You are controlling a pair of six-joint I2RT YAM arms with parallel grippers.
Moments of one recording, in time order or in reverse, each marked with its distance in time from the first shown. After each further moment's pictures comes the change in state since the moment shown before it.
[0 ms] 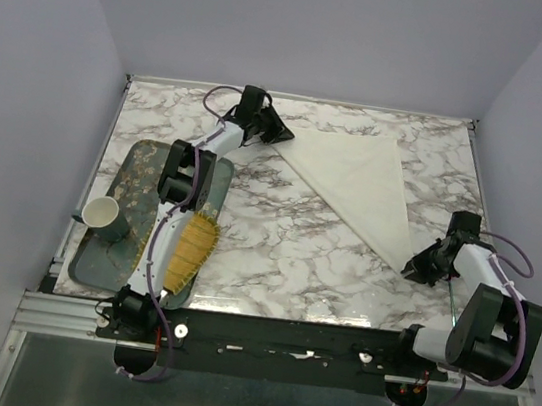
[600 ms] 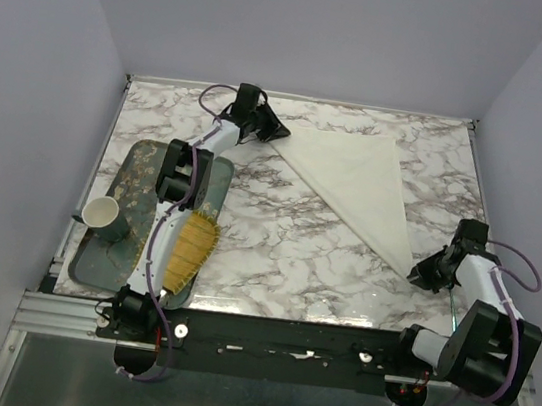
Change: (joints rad) left arm 0.035 0.029 0.033 0.016 0.041 -0.031; right arm -0.056 -0.099 -0.036 -0.017 0.021 0.005
